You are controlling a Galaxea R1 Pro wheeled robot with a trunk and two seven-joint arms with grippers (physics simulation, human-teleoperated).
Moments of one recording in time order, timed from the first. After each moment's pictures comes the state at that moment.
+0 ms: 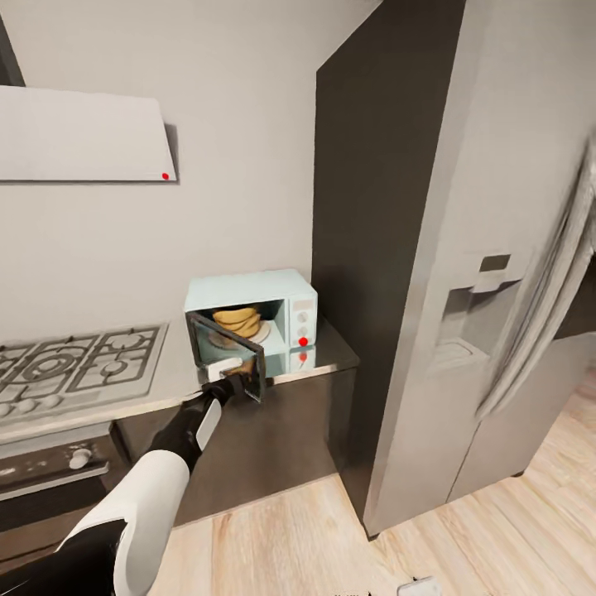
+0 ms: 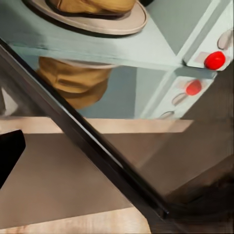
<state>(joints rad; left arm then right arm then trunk) -0.88 -0.15 0.26 -0.54 0.01 0.18 0.00 0.03 0.06 0.01 -0.86 0.25 -0.14 -0.01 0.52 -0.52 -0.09</state>
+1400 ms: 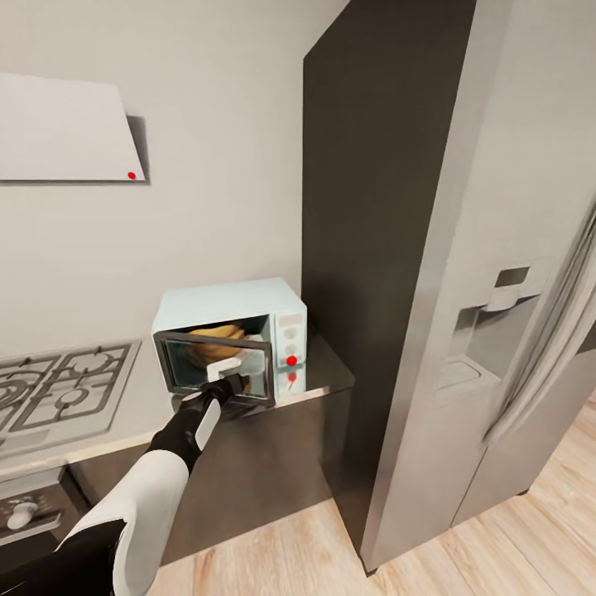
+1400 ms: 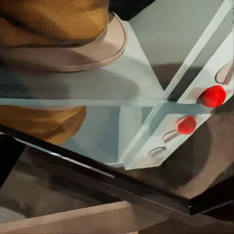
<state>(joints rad) -0.88 -0.14 0.26 -0.54 0.01 0.18 0.00 0.03 0.10 0.17 -0.69 0.25 -0.15 -0.01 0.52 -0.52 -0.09</state>
